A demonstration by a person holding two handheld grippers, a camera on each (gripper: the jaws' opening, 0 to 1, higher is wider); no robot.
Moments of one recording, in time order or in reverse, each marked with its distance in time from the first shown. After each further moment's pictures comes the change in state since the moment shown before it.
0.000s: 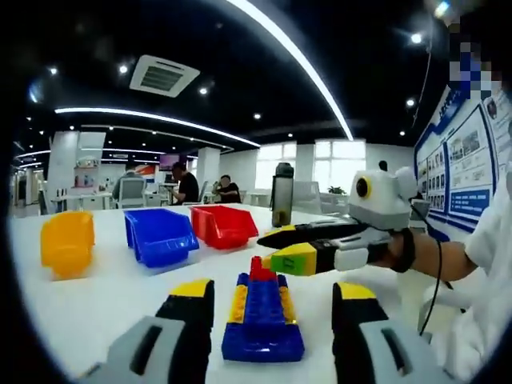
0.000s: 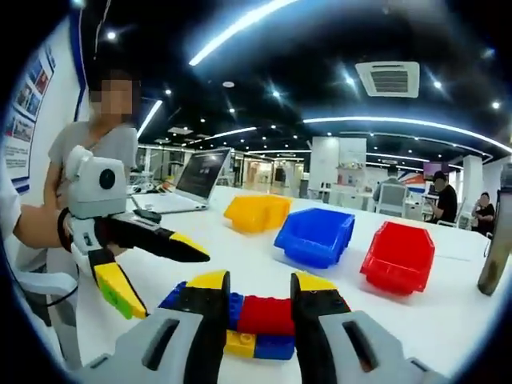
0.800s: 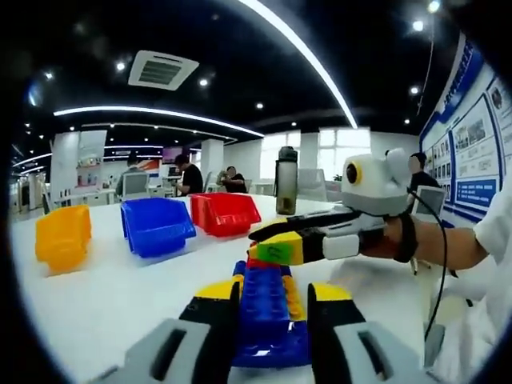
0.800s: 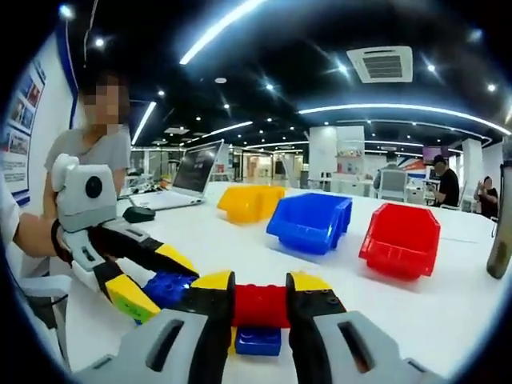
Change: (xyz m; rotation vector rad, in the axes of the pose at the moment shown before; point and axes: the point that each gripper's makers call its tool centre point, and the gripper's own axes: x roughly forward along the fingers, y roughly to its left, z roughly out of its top) left arm 0.017 -0.001 -0.016 0.040 0.055 0.043; right arm 0.011 -0.011 -0.020 0.059 0.032 0.016
